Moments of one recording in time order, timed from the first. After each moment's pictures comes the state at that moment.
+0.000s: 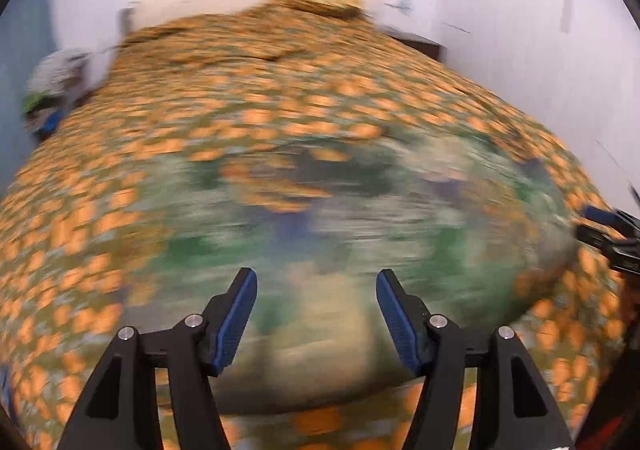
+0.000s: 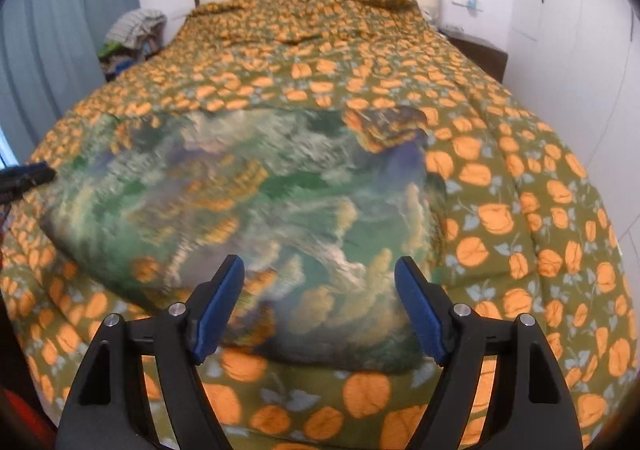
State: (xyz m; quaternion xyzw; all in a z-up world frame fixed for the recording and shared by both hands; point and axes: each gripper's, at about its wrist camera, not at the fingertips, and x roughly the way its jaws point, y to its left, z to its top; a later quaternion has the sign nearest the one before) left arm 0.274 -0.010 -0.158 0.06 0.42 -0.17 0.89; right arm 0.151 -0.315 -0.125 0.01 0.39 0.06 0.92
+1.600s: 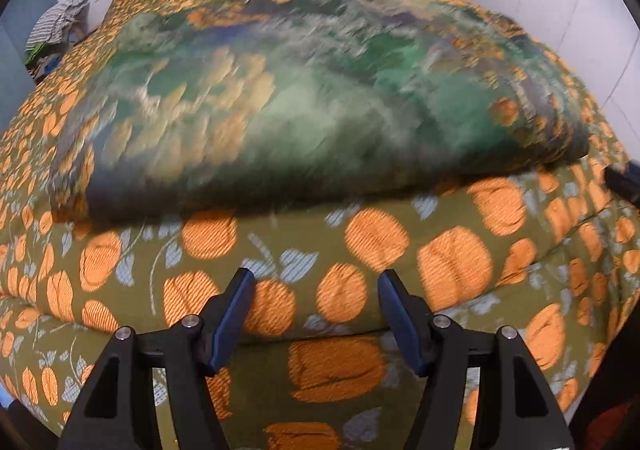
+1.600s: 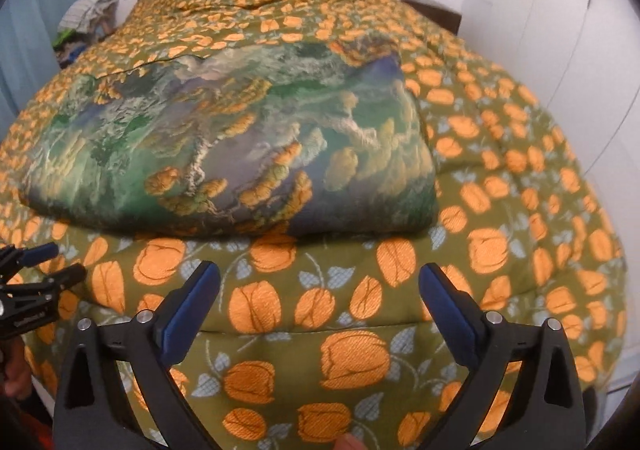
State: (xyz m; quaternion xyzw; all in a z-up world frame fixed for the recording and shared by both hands) left arm 0.176 -0.025 -0.252 0.07 0.52 -0.10 0.84; right arm 0.072 -0.268 -0.142 -0.01 0.45 -0.05 0.89
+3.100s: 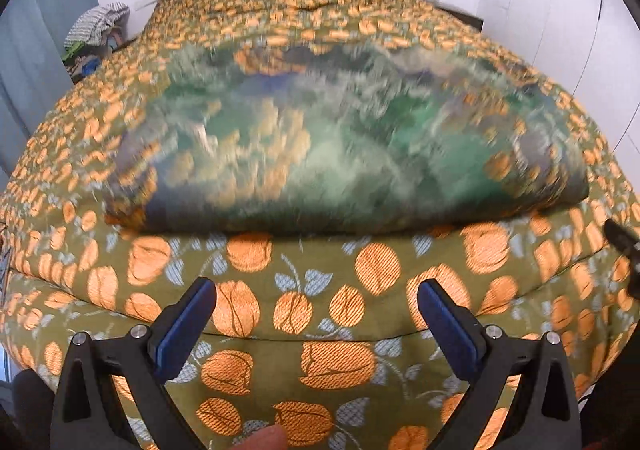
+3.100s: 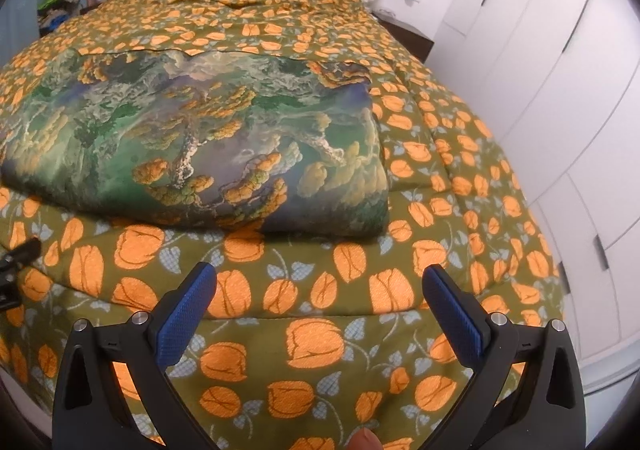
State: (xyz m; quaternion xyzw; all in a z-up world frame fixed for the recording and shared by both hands) left arm 0.152 -0.013 -0.205 0.04 0.46 -0.06 0.88; right arm 0.059 -0.247 -0.123 -0.09 0.44 -0.11 0.89
